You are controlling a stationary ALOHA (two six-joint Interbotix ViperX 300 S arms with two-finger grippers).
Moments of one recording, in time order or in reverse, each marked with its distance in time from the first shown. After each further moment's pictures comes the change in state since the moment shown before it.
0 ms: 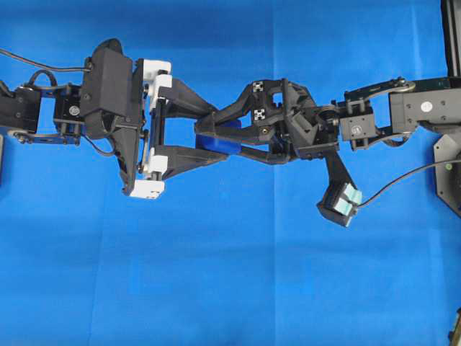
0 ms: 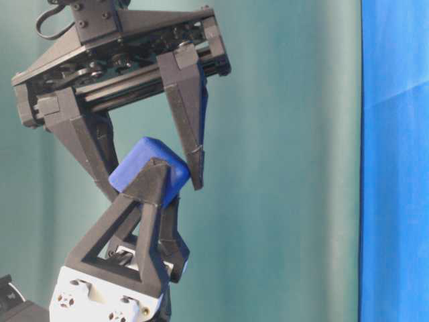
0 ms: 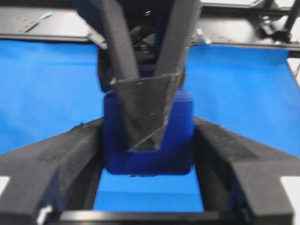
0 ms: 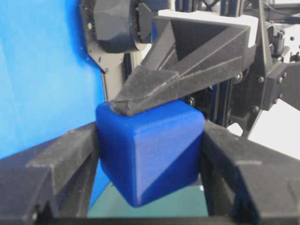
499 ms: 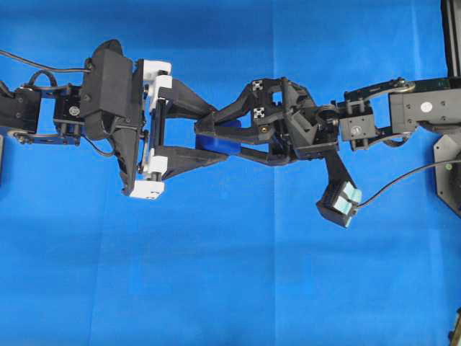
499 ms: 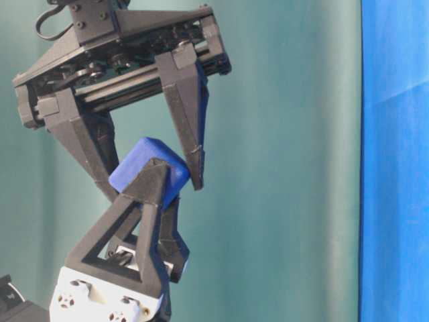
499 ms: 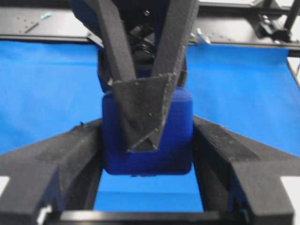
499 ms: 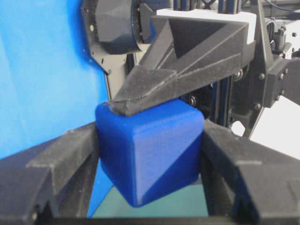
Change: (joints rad) left arm -0.002 0.000 0.000 -0.002 0.000 0.008; right arm 0.000 -0.002 0.000 0.000 0.000 0.026
